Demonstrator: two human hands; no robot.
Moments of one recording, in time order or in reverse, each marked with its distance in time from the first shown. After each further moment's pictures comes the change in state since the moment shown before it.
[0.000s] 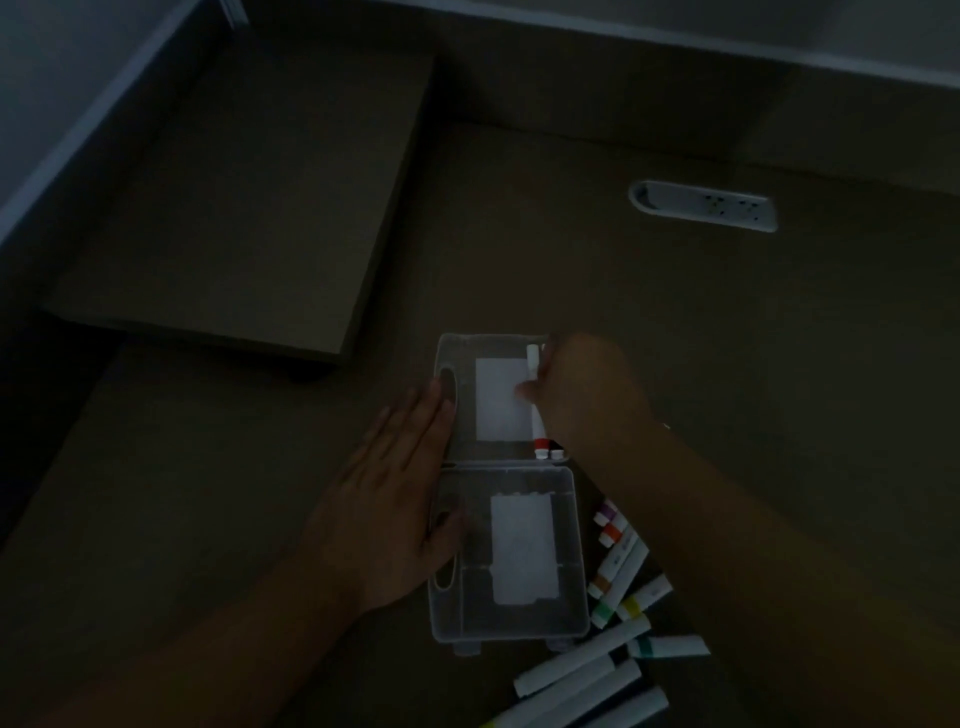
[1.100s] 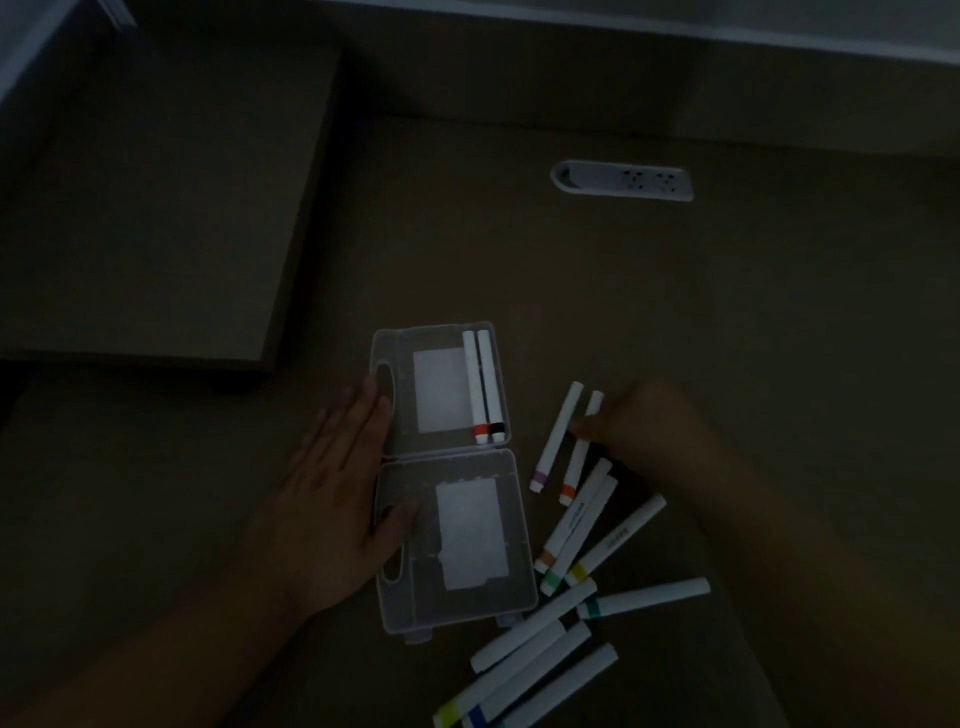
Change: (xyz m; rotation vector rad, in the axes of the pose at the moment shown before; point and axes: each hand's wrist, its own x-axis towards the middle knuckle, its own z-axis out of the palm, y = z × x) left_hand 0.001 -0.002 0.003 -0.031 -0.062 -0.019; right_hand -0.051 0.085 -0.041 0.324 -0.202 0.485
